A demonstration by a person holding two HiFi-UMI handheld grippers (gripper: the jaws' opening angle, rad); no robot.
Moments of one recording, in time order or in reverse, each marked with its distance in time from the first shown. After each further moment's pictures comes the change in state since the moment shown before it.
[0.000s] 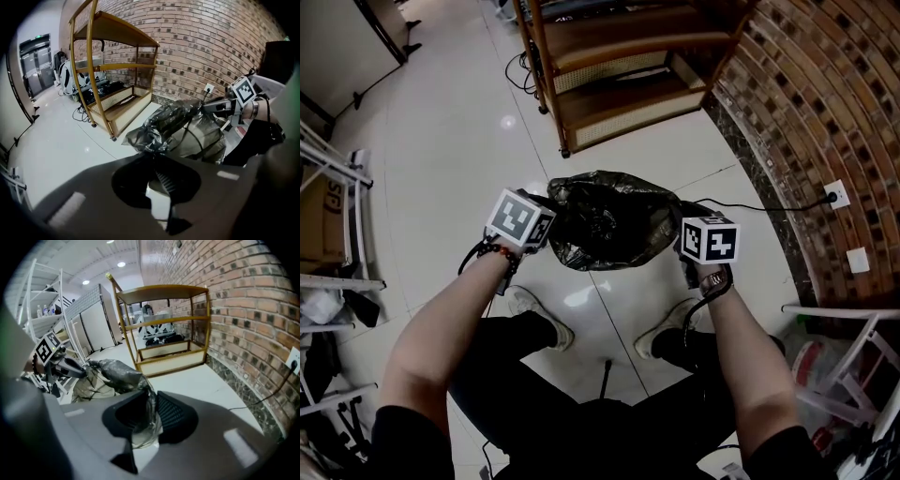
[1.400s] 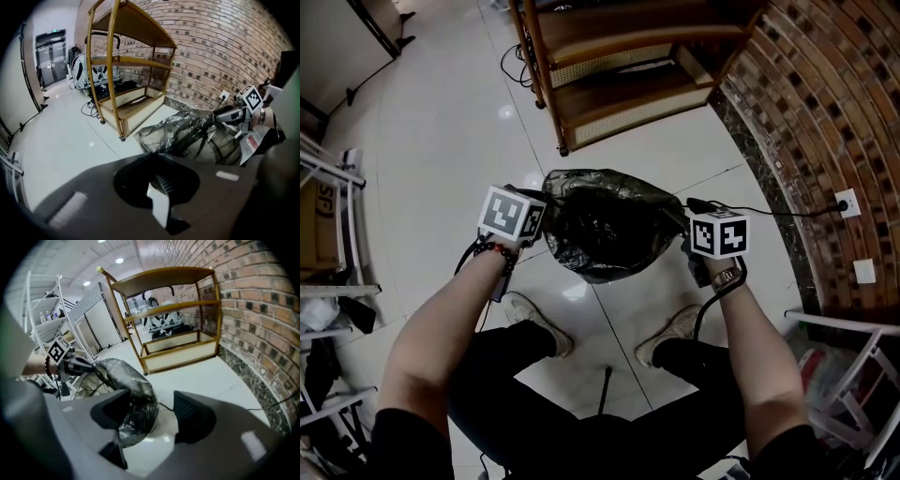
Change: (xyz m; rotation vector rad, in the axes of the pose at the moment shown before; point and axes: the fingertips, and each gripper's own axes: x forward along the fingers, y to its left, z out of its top) left arm 0.029 0.056 0.006 -0.123 -0.037 0.059; right arm 0.047 -0.008 -0.002 0.016 0.084 0.132
